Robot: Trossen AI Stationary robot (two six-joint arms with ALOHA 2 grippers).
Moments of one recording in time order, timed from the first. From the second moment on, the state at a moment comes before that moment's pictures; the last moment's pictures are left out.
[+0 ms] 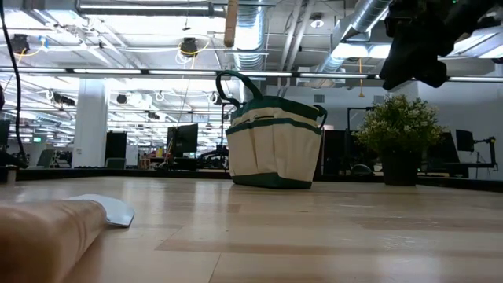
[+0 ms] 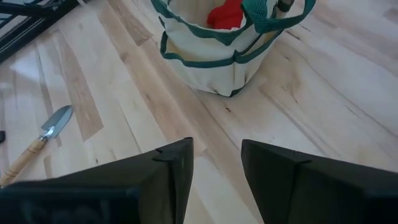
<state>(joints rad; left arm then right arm) -0.30 1.00 1.06 0.01 -0.83 -0.28 0.12 0.84 0.69 -0.64 0.29 0.69</state>
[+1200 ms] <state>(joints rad) 0.02 0.82 0.37 0.85 -0.84 -0.06 -0.08 0.84 0.69 -0.57 0.29 0.75</state>
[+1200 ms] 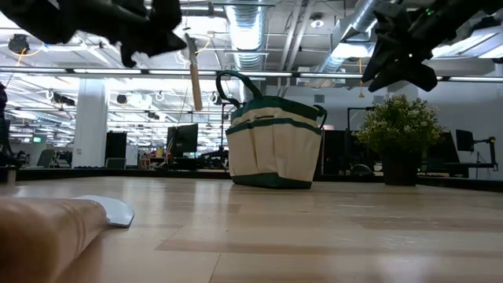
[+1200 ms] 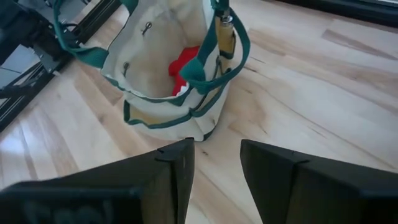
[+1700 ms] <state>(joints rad) 0.07 1.21 0.39 1.23 -0.82 -0.19 -0.08 0.84 0.69 -0.57 0.26 0.75</state>
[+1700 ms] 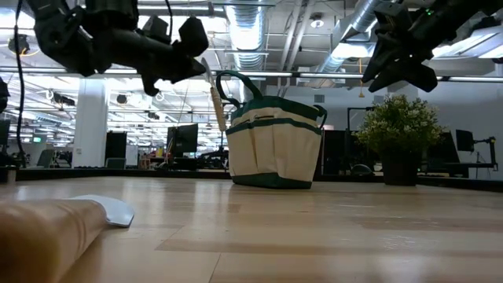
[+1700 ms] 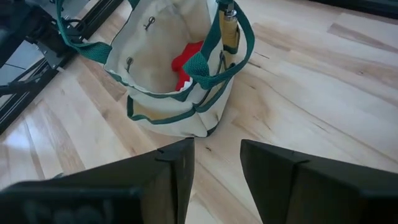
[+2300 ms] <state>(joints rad) 0.06 1.32 0.47 1.24 -0.84 -0.20 -0.08 0.84 0.69 -0.58 0.21 0.72</state>
